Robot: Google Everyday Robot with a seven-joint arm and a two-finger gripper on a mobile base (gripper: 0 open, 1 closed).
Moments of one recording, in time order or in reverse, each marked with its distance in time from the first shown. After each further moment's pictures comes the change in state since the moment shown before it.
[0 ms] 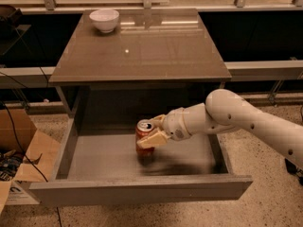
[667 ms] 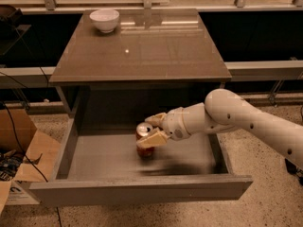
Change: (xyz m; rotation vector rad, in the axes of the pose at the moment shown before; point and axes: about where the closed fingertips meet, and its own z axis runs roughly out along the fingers) arm -0.001 -0.001 0.000 0.004 -0.001 0.000
